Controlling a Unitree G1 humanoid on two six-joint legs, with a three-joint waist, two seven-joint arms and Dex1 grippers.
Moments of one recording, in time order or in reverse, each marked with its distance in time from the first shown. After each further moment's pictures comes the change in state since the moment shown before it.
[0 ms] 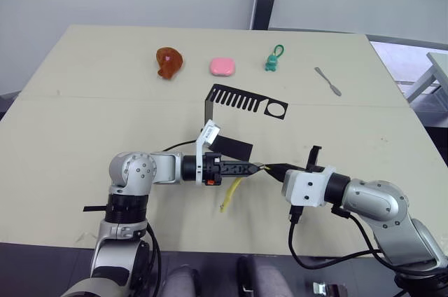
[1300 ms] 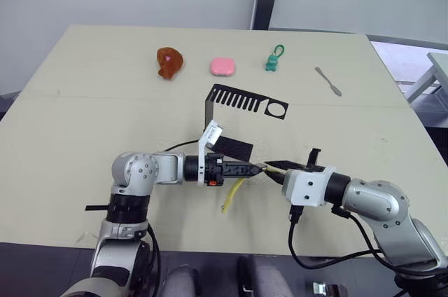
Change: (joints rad) left arm -0.003 0.011 -0.036 0.000 -0.005 -0.032 -0.011; right arm 0.003 -0.001 -0.015 -0.031 0.041 0.024 0.001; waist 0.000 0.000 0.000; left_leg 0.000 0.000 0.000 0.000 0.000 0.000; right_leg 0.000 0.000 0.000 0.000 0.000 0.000
